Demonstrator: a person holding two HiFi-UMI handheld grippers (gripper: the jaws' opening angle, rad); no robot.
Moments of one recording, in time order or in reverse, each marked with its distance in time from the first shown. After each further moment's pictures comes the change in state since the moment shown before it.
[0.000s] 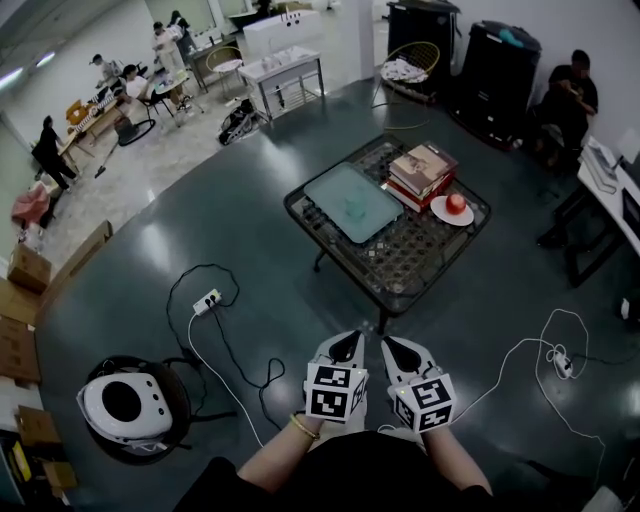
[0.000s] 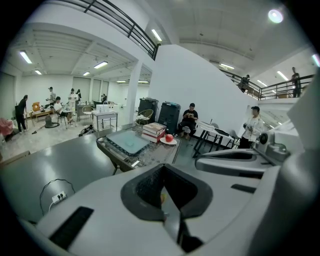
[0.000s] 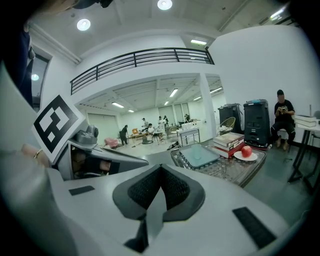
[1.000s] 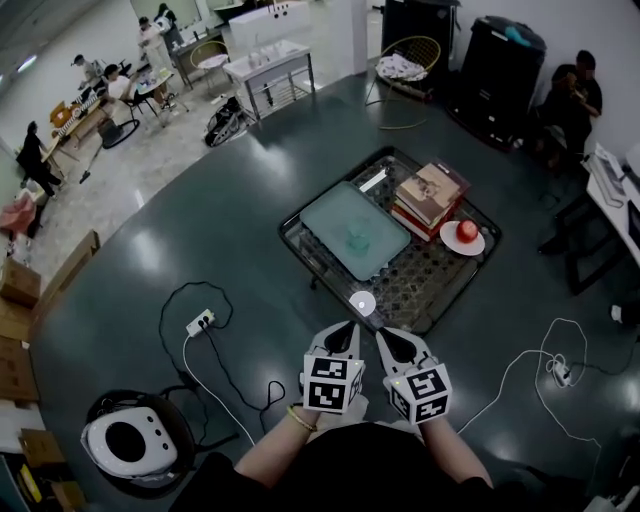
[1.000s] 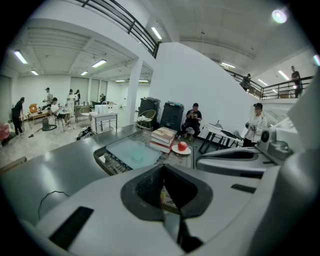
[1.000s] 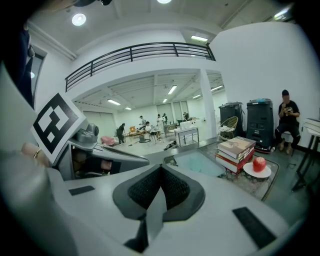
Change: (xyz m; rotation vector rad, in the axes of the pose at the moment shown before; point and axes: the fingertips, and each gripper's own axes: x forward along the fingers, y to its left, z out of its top) left arm 0.104 0.106 0.093 0.014 0.008 -0.003; right arm 0.146 -0.063 0.068 -0.007 0.031 -0.018
